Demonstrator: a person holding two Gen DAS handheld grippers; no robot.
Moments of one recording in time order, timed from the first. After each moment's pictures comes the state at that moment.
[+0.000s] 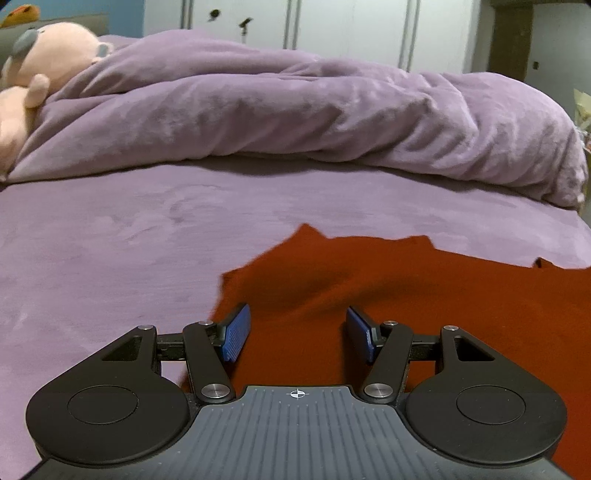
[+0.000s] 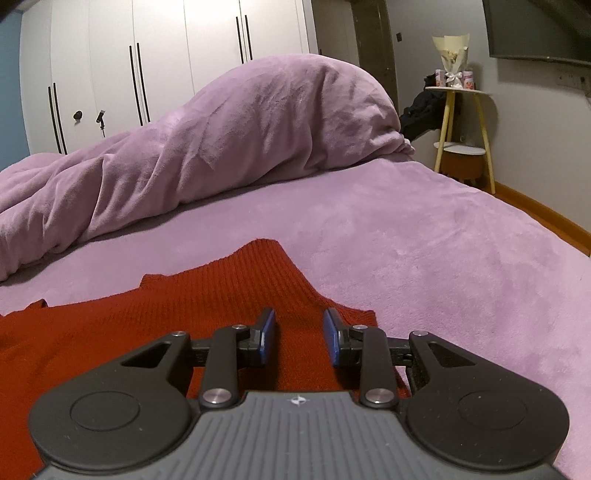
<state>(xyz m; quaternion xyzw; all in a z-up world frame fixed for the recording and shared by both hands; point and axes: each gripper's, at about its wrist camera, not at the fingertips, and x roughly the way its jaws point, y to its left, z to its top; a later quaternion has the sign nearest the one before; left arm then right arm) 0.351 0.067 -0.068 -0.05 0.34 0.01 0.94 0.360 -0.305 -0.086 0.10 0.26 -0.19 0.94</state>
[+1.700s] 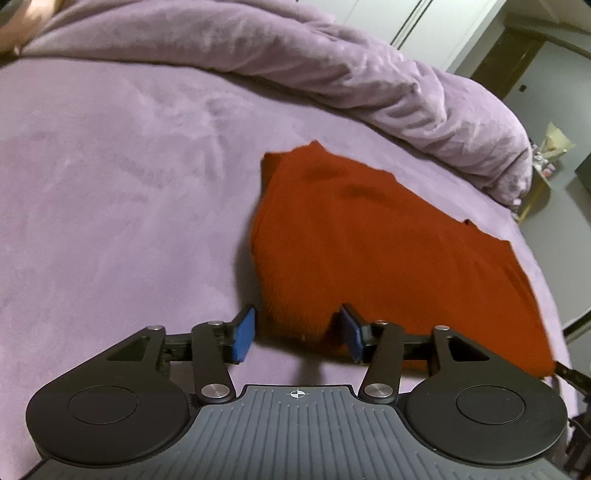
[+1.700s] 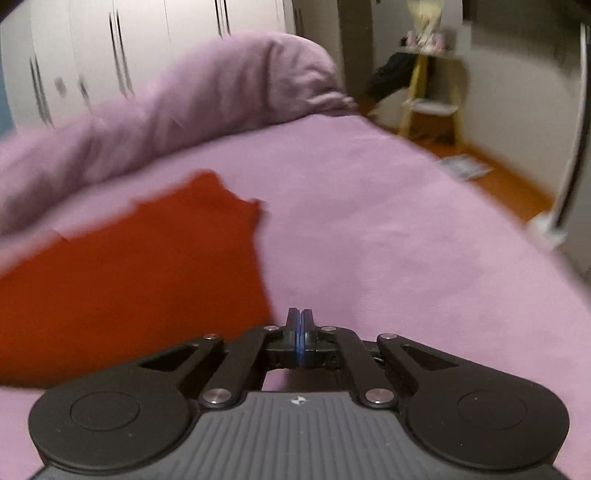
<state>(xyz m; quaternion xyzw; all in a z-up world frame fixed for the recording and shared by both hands) 0.253 0.146 -0.062 -0.19 0.43 -0.10 0.88 0.227 -0.302 -0.051 0.08 0.34 -0.24 0.90</state>
